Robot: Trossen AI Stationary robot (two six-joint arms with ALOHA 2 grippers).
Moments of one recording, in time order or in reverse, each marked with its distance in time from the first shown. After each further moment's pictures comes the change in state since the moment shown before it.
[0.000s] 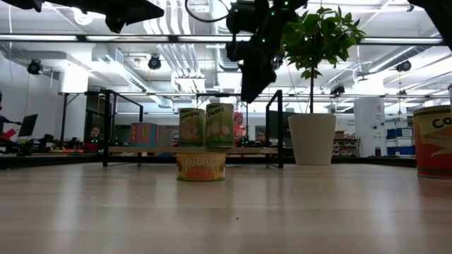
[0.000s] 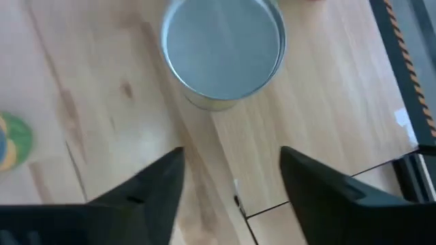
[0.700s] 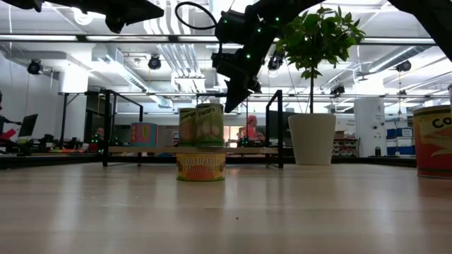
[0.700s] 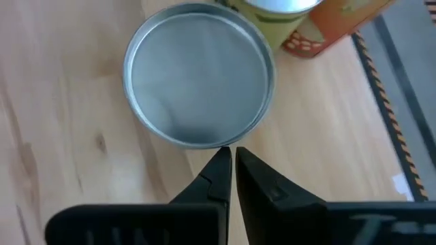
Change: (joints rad) left arm 0.000 0.000 0.000 0.000 0.000 -0.003; right arm -0.002 0.087 -0.001 0.212 0.039 -0.065
